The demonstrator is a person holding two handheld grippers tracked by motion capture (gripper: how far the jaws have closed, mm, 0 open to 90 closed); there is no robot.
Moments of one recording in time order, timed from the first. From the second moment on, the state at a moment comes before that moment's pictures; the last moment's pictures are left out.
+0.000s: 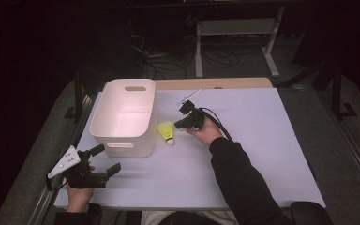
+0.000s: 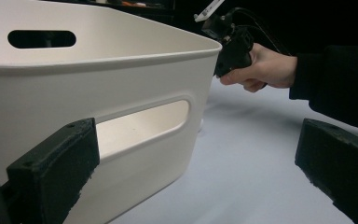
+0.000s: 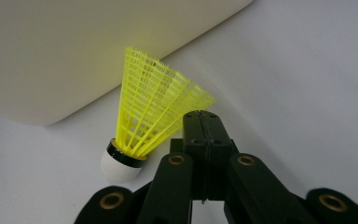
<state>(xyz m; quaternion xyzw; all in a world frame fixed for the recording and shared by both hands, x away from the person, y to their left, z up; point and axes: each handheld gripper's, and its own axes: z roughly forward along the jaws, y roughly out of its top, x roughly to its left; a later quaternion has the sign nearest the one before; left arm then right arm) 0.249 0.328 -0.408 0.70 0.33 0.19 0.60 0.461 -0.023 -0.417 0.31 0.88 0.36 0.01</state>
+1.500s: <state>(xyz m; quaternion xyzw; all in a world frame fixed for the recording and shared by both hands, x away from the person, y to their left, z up) 0.248 0.328 -0.408 0.70 0.33 0.19 0.60 0.427 -0.009 -0.393 0.32 0.87 0.37 0.01</state>
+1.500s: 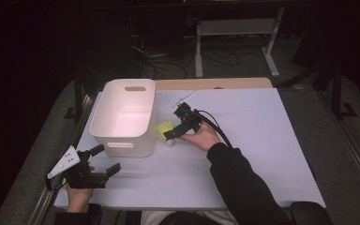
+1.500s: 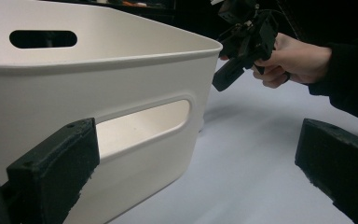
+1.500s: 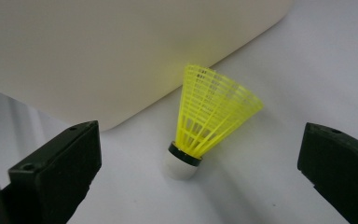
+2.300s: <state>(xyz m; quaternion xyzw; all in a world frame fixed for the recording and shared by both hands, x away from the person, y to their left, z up) 0.248 0.328 -0.408 0.70 0.33 0.19 0.60 0.427 0.002 -0.422 0.37 0.86 0.34 -0.03</state>
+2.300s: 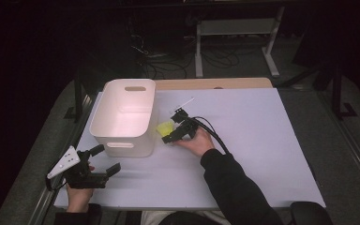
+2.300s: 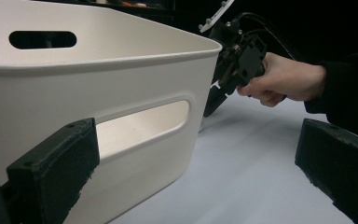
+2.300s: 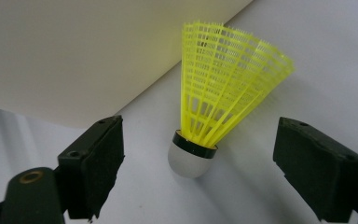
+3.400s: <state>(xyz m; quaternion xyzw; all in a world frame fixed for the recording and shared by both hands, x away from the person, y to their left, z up) 0.249 0.328 -0.408 0.70 0.33 0.19 0.60 0.430 0.004 -0.435 0.41 0.85 0.33 -0.06</state>
